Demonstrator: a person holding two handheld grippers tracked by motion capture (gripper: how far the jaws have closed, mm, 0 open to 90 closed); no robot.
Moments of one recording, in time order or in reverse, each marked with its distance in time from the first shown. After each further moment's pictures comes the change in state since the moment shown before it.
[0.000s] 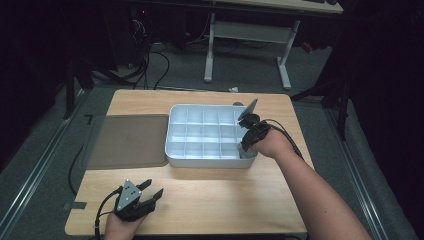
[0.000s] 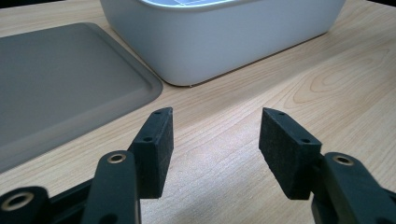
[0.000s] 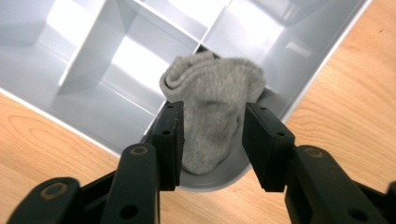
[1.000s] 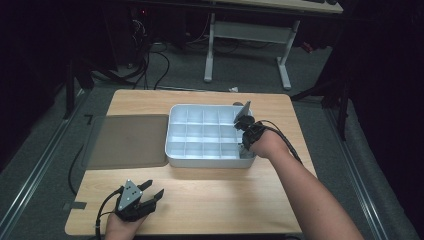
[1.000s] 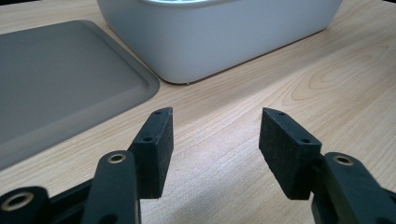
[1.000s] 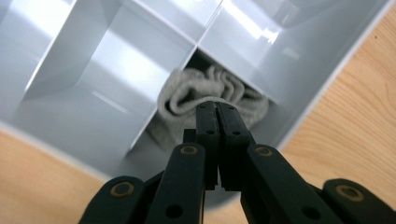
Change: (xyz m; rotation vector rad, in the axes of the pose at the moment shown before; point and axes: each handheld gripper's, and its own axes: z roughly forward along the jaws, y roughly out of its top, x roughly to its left) left arm 0.000 0.000 0.001 0.011 -0.007 0.001; right arm 0.010 0.009 0.018 0.048 -0.080 -0.032
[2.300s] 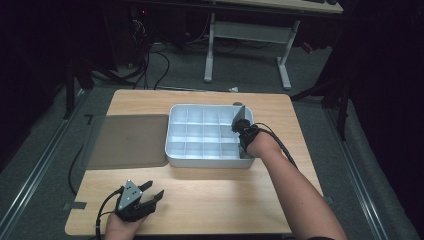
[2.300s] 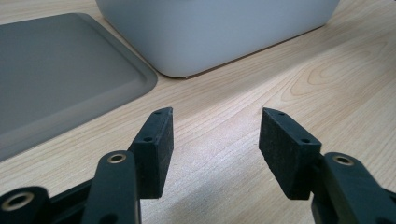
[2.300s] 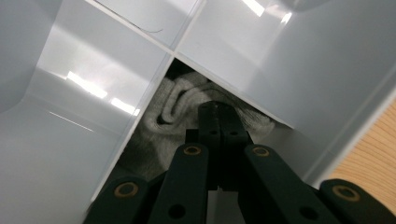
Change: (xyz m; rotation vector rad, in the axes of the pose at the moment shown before) left arm 0.001 -0.002 0.001 0.015 -0.010 -0.006; right arm -0.003 0.014 0.037 0.102 -0.034 0.030
